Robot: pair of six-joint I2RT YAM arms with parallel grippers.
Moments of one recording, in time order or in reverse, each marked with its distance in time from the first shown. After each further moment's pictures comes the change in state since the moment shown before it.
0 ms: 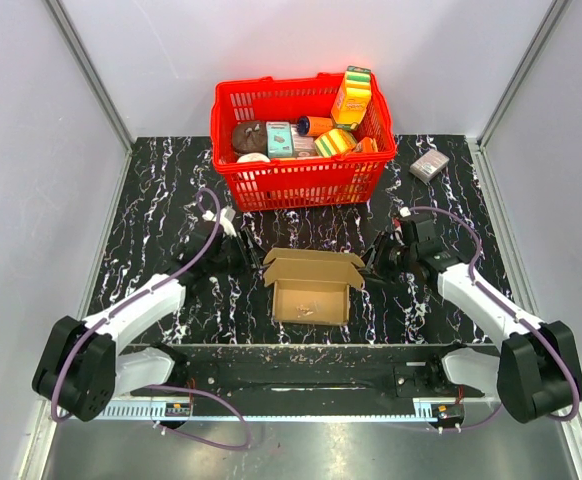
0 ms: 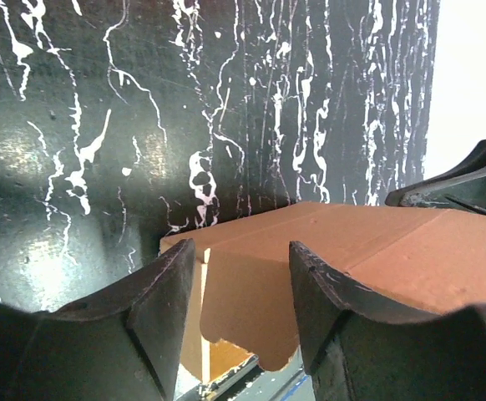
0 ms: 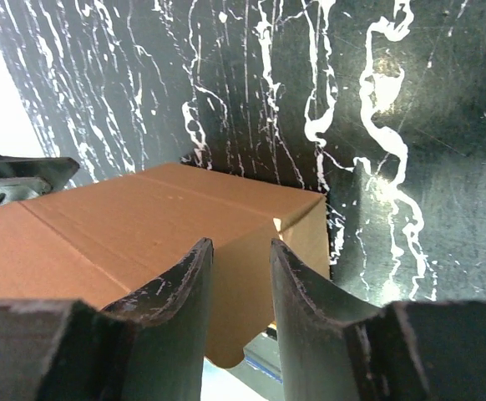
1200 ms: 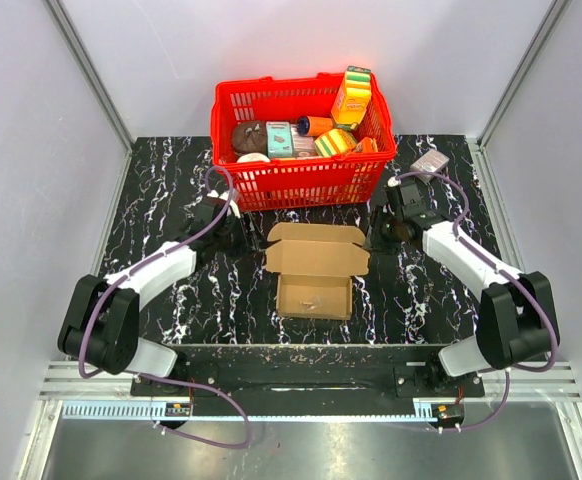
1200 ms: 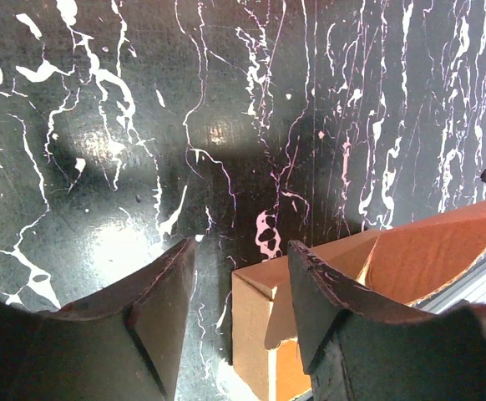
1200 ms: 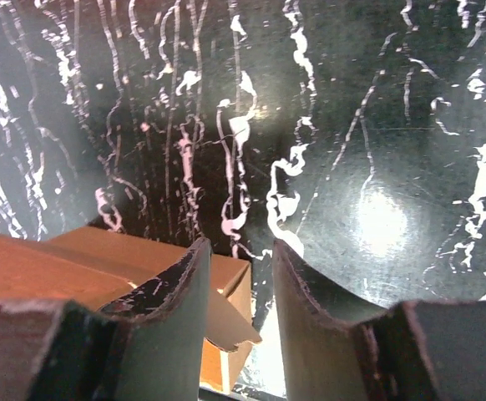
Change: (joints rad) left arm 0.084 0.254 0.215 -0.095 -0.018 0.190; right arm 0.000 0.290 0.333 -0.176 0.283 -0.274
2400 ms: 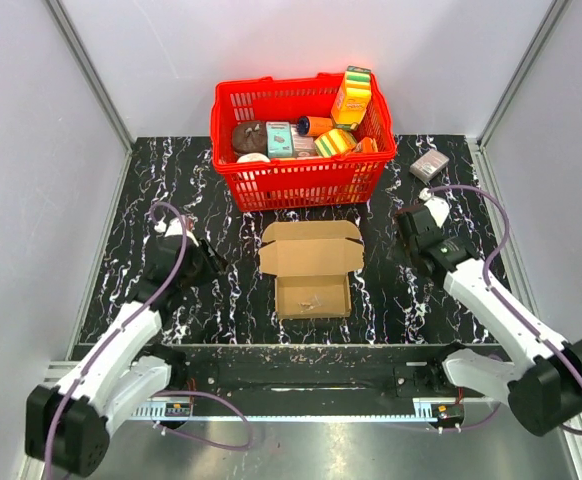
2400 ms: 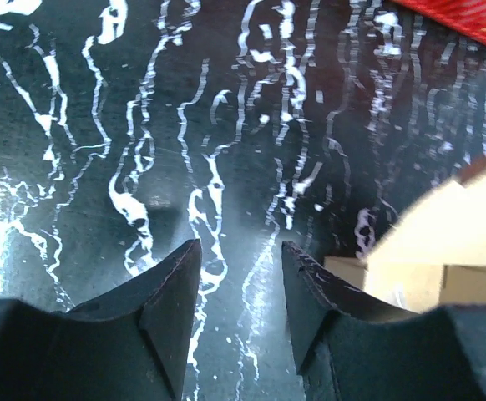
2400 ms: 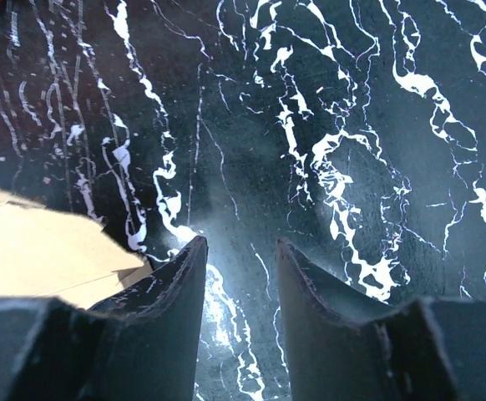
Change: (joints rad) left arm 0.019 -0.620 -0.287 -0.209 -0.356 -0.021; right arm 0.134 -0.393 -0.124 -0.175 0.514 0.145
